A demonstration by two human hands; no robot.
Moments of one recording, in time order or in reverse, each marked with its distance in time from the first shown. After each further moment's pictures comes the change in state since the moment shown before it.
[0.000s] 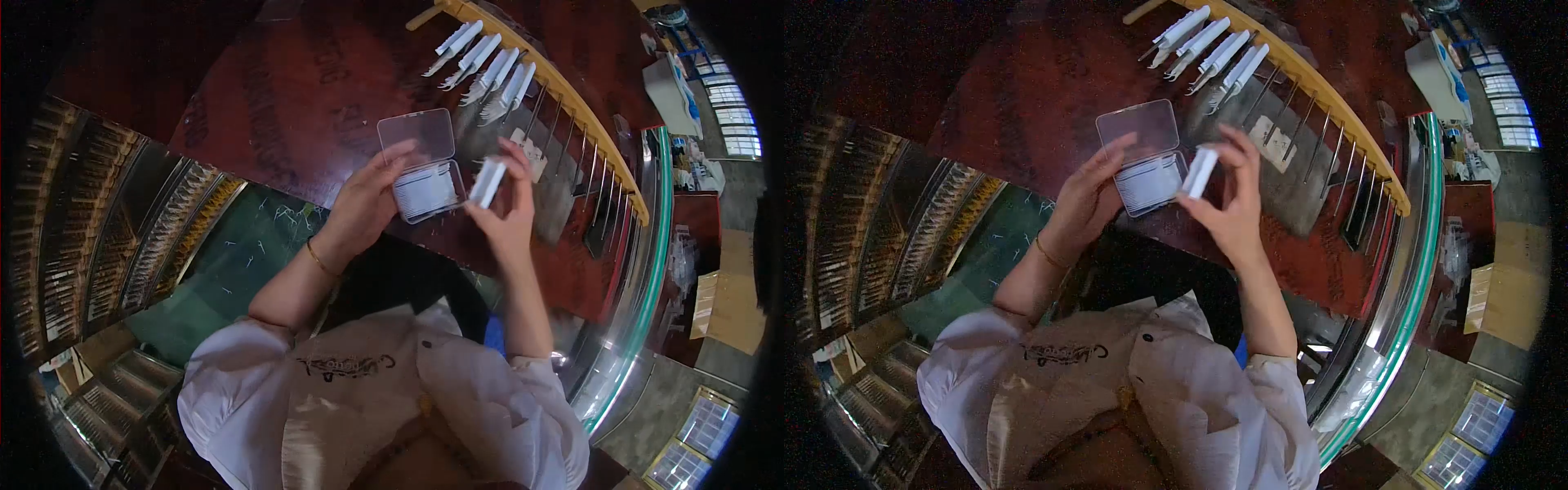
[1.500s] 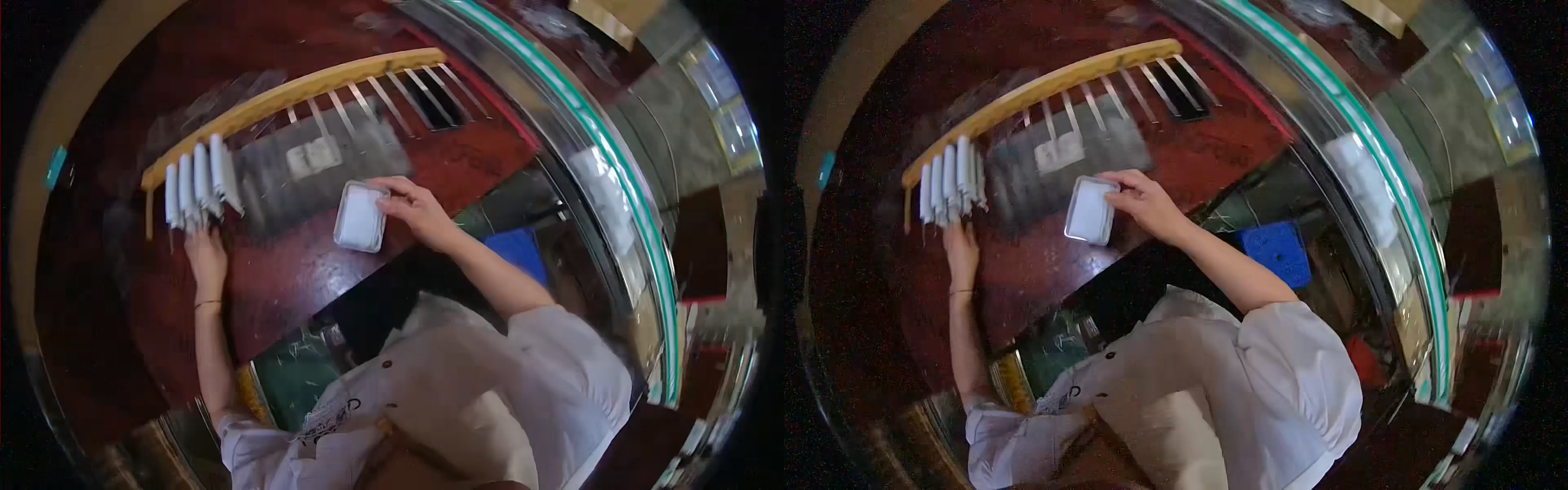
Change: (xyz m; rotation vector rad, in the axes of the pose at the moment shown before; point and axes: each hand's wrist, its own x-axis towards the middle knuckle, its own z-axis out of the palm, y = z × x) left_hand 0.167 0.044 -0.041 2.223 -0.376 0.552; right_hand -0.106 -0.001 -0.084 0.224 0.488 0.463
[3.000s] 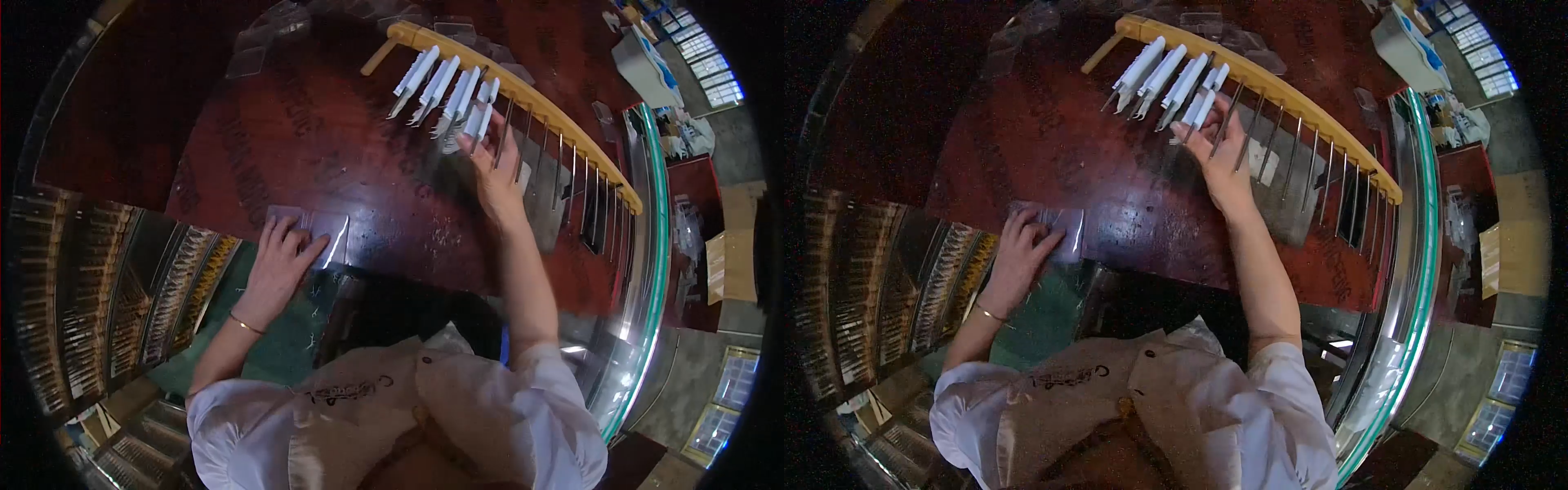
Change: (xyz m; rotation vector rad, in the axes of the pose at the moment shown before) left_hand -0.199 0.077 -0.095 0.106 -0.242 -0.149; right_hand 0.118 -0.026 0.157 0.012 -0.288 -0.251
